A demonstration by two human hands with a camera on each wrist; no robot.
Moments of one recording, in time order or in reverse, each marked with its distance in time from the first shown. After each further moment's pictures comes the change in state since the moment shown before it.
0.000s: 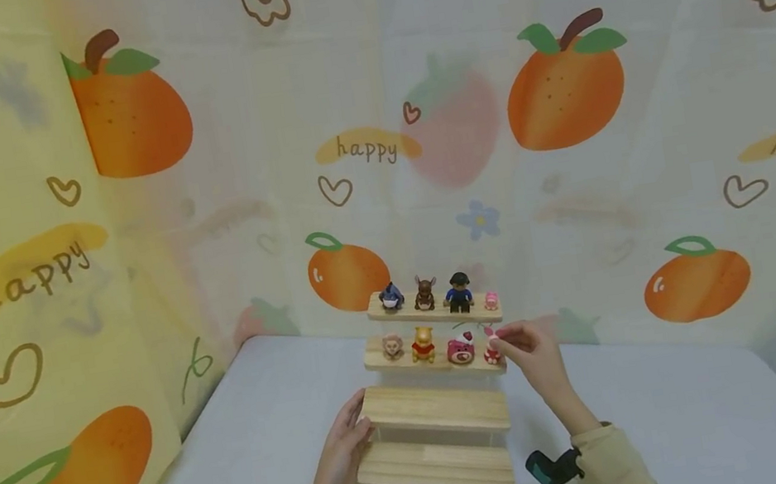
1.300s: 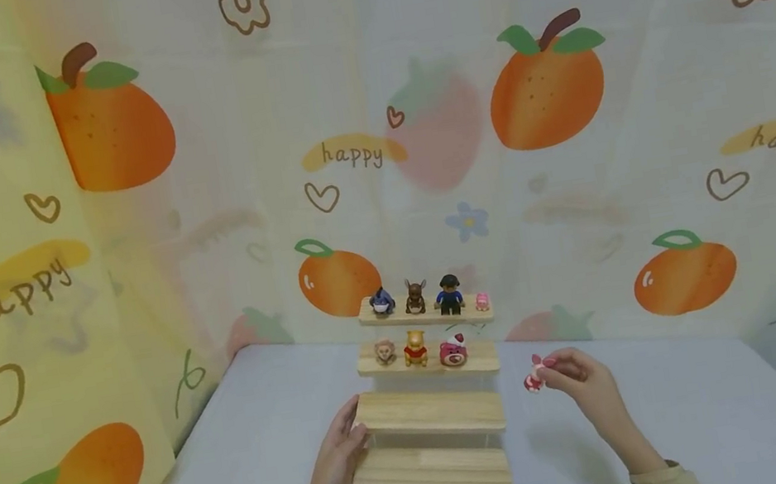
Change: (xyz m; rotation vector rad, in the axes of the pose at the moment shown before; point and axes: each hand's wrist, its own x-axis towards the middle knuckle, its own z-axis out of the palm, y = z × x) left_hand 0.002 0.001 0.000 0.068 0.006 -0.026; right_hand -0.029 0.149 -0.084 -0.029 0.015 0.073
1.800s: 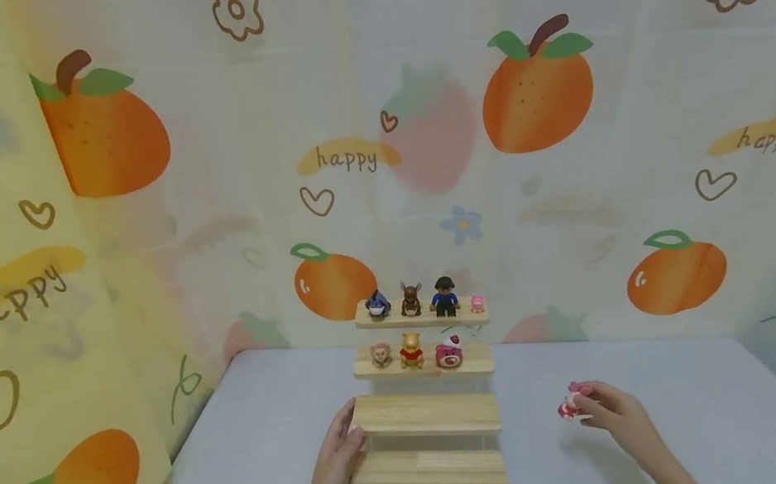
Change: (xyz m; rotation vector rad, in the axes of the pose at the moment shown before) left_hand 0.002 -0.007 -0.001 0.053 -0.018 0.065; right_hand -0.060 -0.117 -0.023 -0.073 -0.043 0.215
